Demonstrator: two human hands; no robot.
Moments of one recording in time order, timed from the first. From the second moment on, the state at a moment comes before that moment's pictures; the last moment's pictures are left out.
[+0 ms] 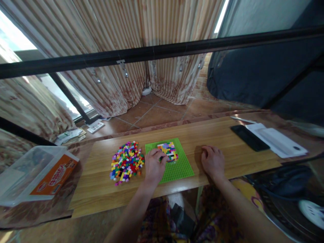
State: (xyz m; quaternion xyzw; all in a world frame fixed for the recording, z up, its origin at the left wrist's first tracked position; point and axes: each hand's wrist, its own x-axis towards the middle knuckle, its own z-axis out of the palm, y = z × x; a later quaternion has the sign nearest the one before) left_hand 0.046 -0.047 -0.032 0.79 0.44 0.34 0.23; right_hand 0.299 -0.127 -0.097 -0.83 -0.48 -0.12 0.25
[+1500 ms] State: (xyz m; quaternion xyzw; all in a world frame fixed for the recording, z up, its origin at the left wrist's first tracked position) left_hand 0.049 -0.035 -0.043 0.72 0.53 0.34 0.29; right_hand 0.302 -0.128 -0.099 -0.83 -0.49 -0.13 0.25
